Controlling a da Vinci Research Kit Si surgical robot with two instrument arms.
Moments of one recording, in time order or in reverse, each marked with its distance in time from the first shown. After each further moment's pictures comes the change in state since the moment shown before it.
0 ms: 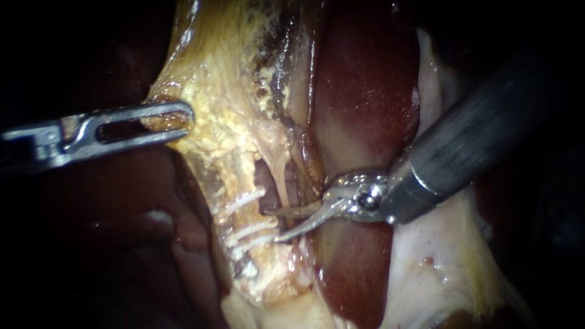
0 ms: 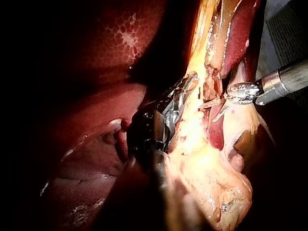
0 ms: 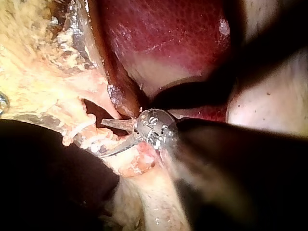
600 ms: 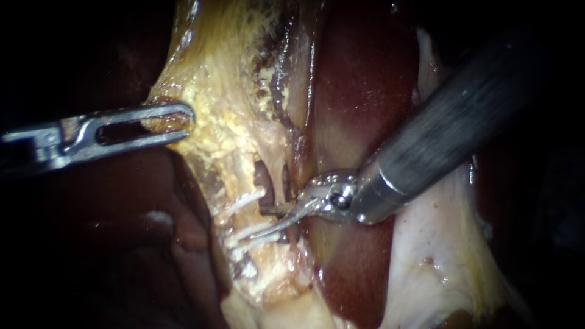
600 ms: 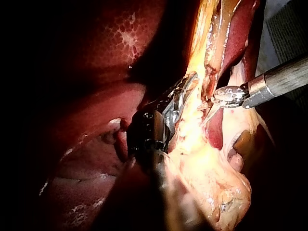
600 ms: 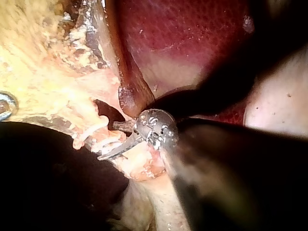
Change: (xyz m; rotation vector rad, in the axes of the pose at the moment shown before) right arm 0.001 0.001 0.004 0.105 0.021 -0.025; left arm 0.000 0.000 0.000 -0.001 -0.001 0.000
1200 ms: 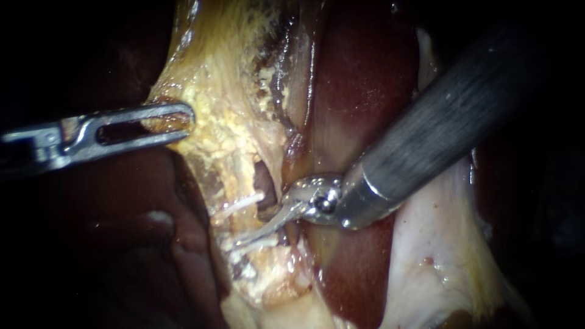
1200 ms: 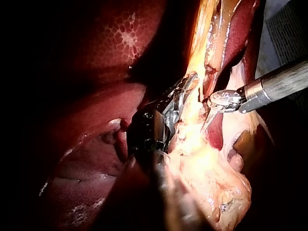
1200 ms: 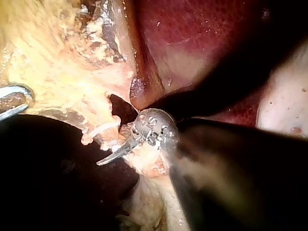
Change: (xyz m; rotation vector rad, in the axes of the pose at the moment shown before) right arm 0.002 -0.001 0.002 0.127 0.036 -0.038; left arm 0.000 0.000 0.000 0.000 0.000 0.001
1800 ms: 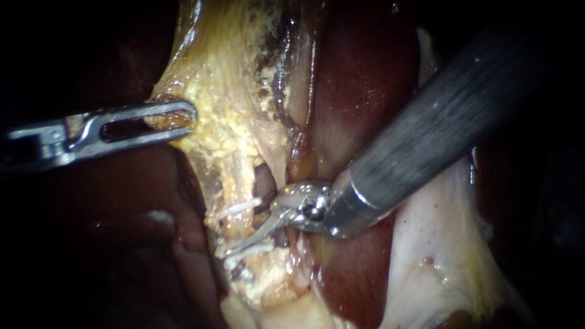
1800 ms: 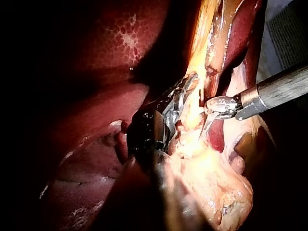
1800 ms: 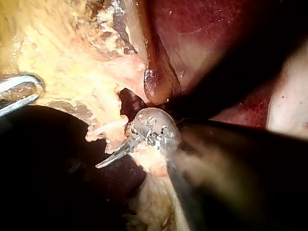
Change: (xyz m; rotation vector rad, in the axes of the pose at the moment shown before) right arm 0.000 0.001 0.002 0.061 0.048 -0.022; left arm 0.000 0.001 0.001 0.002 0.000 0.001
